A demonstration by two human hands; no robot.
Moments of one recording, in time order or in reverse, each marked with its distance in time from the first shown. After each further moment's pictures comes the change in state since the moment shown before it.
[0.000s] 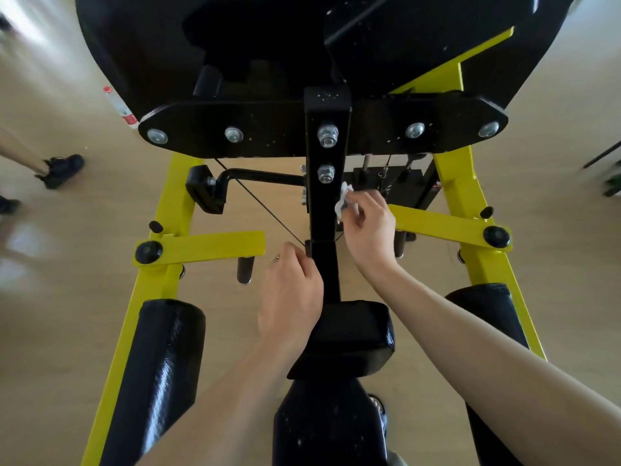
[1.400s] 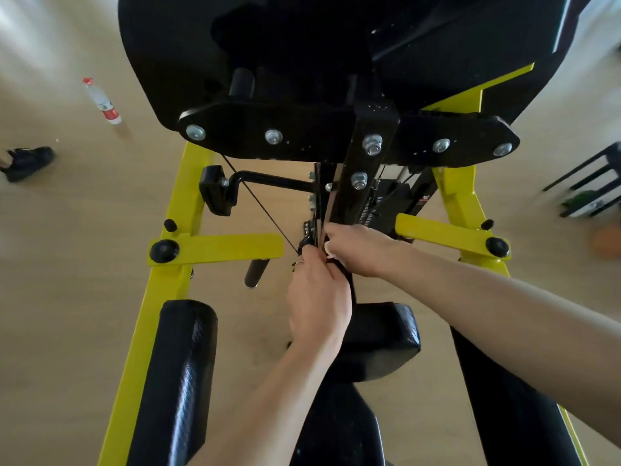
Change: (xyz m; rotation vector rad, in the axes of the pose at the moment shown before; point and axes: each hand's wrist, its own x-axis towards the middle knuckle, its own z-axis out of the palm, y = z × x) left_hand 0.003 -0.009 -0.004 -0.157 -0.075 -0.063; right_hand 0.007 -0.037 0.019 -1.087 -0.886 -0.685
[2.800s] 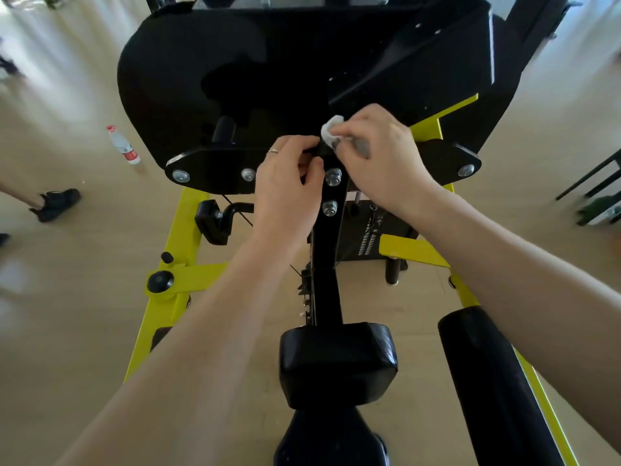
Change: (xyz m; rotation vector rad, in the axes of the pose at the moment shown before) left_hand 0.065 0.115 -0.067 -0.168 0.249 0.715; right_hand -0.052 0.061 -0.136 0.639 0.891 0.350
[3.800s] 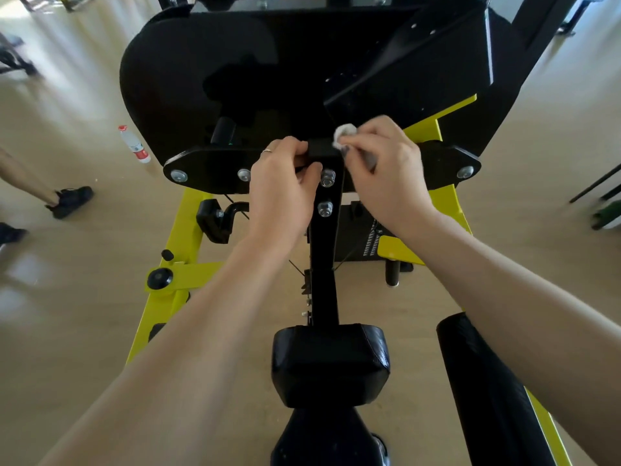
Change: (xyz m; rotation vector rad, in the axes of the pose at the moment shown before) left_hand 0.004 0.001 0.004 0.061 0.020 -0.077; right_hand -0.015 0.024 0.013 0.076 0.223 -0.141
